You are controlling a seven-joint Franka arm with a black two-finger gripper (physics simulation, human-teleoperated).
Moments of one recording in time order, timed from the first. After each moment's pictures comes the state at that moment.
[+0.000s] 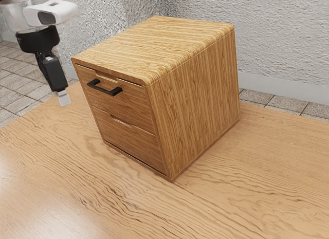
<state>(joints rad) 0.11 -0.06 0.06 -1.24 0.01 1.12 0.52</state>
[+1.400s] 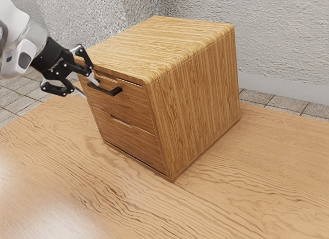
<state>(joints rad) -0.11 -0.28 0.37 -1.77 -0.18 1.93 2.36</state>
